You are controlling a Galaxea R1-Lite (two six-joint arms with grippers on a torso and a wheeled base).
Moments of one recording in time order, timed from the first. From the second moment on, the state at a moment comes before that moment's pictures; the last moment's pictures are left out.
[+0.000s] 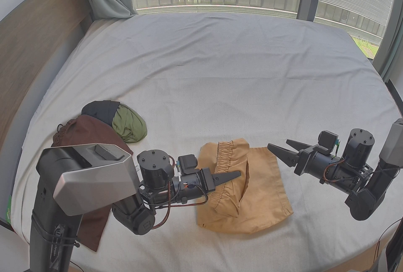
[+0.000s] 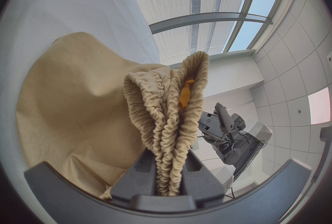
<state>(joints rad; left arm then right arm) -0.59 2.46 -0.88 -1.54 -0.67 -0.99 0.32 2.00 -0.38 -1.54 0.37 0.35</state>
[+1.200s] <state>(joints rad) -0.59 2.51 -0.94 -1.54 -0.61 -0.98 0.31 2.02 -0.36 -1.54 0.37 0.35</state>
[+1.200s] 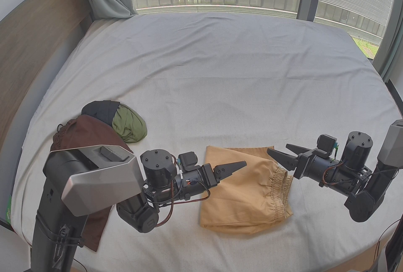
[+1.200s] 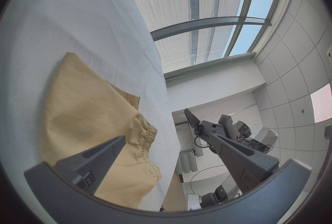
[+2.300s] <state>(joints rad) -0.26 2.28 -0.63 -1.55 -0.61 -0.27 0.36 2.24 -0.22 -1.54 0.37 0.29</state>
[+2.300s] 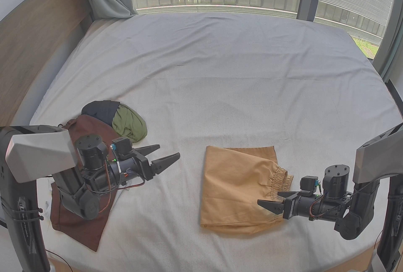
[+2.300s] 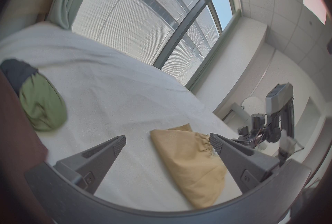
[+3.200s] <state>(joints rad) -0.15 2.25 -0.51 -1.55 -0.70 0.10 0.34 2.38 -0.22 -1.55 0.37 0.23</state>
